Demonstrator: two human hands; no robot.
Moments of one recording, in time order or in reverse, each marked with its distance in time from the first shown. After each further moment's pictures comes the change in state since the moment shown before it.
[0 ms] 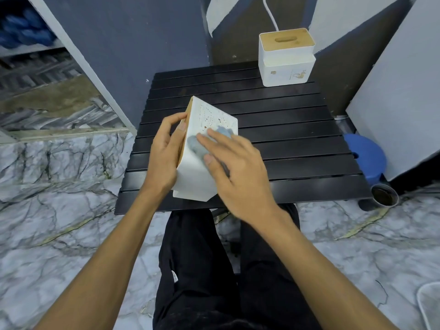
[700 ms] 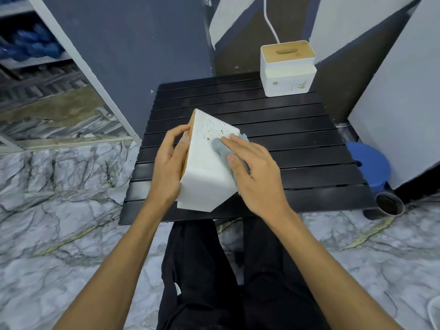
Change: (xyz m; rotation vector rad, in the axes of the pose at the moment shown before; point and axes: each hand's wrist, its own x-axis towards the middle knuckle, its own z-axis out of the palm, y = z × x) left_hand -0.001 0.001 -0.002 -0.020 0.009 -0.012; right_hand 0.009 0.022 -0.005 0.158 0.033 0.150
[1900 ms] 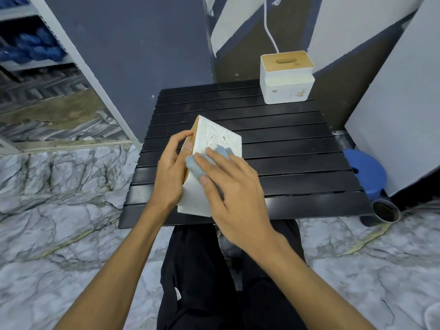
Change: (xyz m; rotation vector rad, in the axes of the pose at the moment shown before) left_hand 0.000 -0.001 -0.003 0.016 -0.034 0.008; right_hand -0.020 -0.040 0.015 -0.227 -0.025 -0.171
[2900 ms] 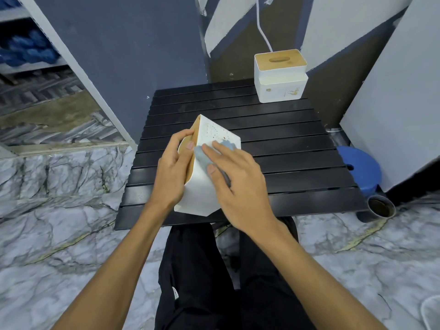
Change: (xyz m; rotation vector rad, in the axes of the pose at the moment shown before) left_hand 0.002 0.001 0.009 0.102 -0.025 -0.046; right_hand 0.010 0.020 -0.004 0.114 -0.004 0.109
